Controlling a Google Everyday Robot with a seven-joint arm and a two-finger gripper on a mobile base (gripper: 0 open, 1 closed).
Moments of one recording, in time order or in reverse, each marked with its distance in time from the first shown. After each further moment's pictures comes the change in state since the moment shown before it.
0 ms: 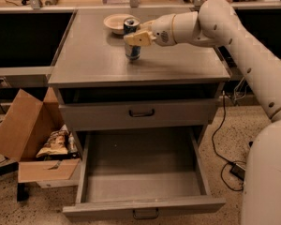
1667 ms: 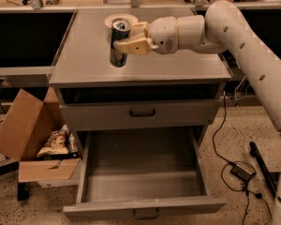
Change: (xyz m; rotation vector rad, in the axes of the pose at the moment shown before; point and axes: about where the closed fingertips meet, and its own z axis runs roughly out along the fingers) arm -0.037 0.113 -0.033 -0.343 -0.182 -0.167
